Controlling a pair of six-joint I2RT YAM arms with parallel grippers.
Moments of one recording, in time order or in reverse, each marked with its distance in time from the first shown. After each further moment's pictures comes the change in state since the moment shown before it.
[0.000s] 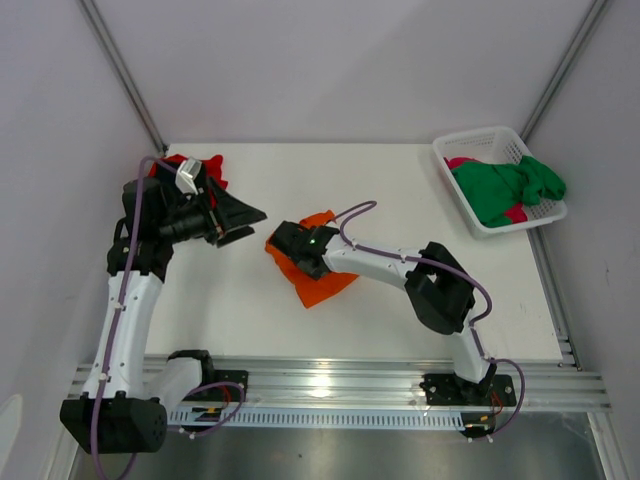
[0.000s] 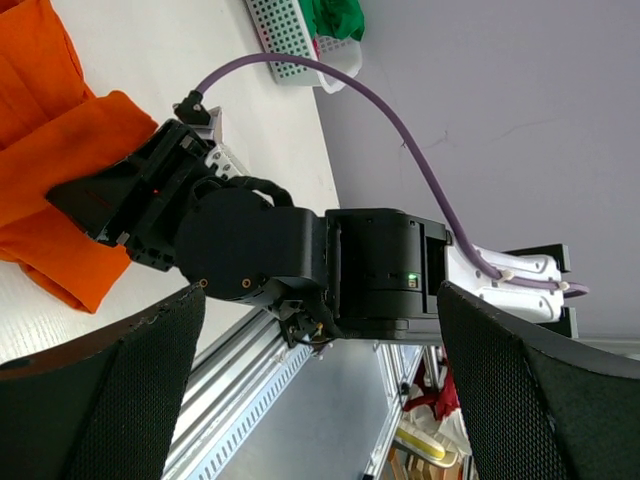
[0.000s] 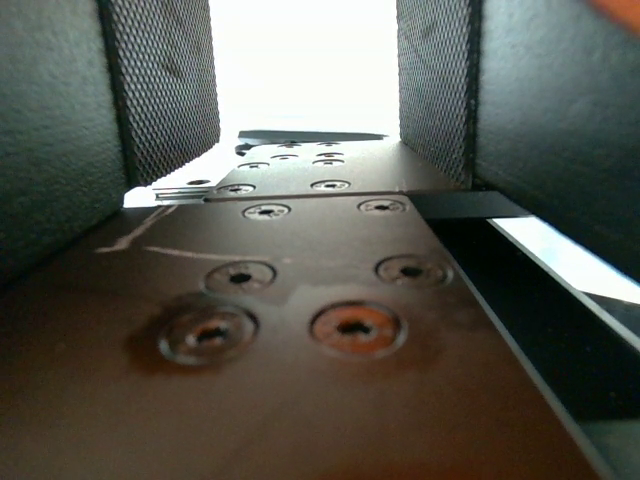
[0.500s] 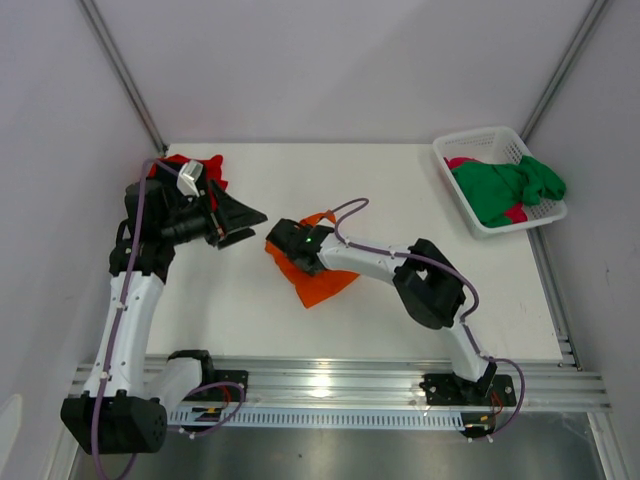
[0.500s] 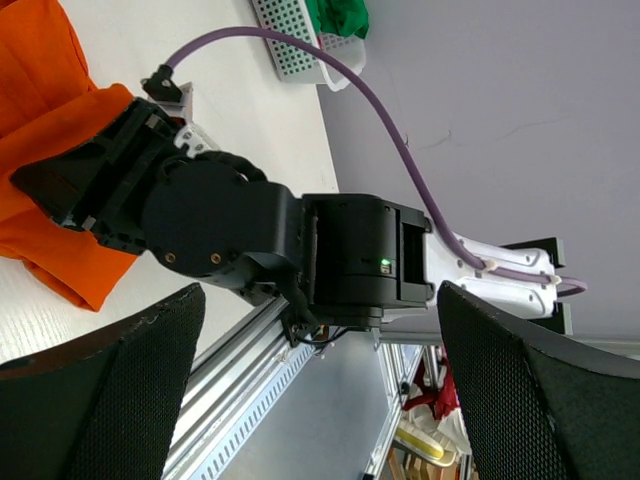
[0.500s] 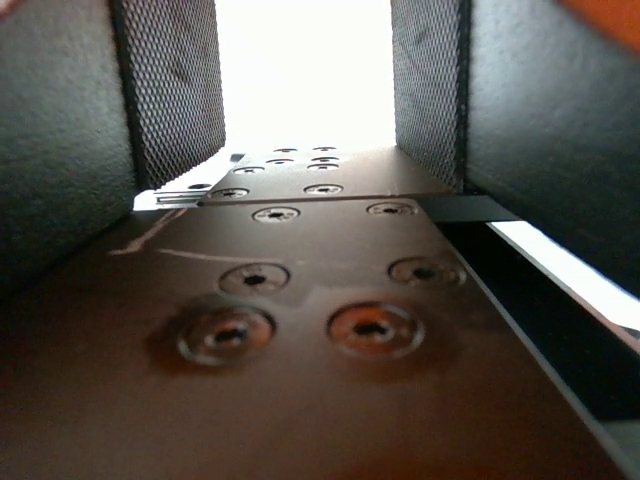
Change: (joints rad) left arm 0.000 -0.002 -0.033 0.023 0.000 -0.001; right arm -0.020 0.062 0.027 0.085 -0.004 -0.090
